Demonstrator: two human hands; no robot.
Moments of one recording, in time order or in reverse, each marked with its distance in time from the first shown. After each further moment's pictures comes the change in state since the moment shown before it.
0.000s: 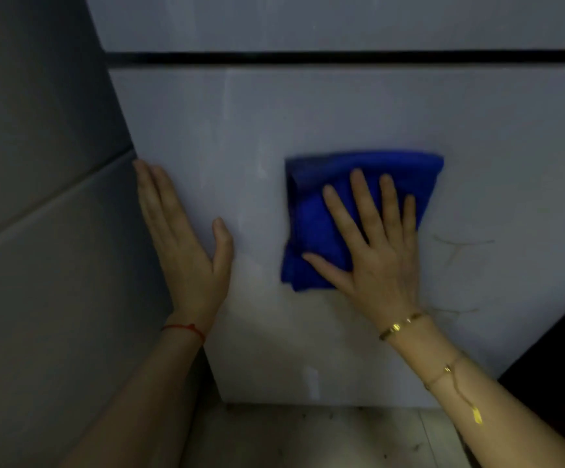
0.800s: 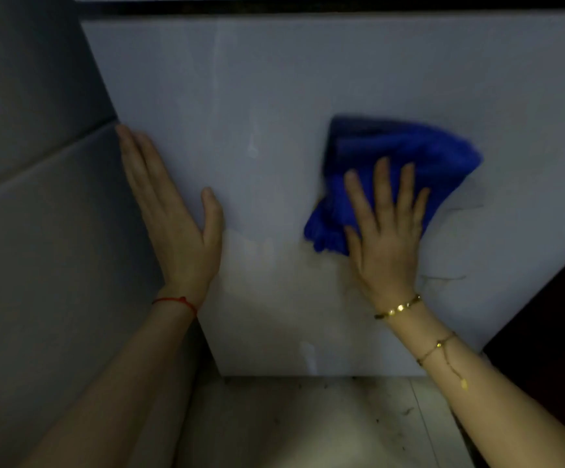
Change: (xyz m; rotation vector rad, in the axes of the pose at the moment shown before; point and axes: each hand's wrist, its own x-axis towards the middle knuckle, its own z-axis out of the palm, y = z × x) left_hand 0.000 0.007 -0.005 0.001 0.010 0.025; right_hand -0.027 0.008 -0.006 0.020 0.006 0.118
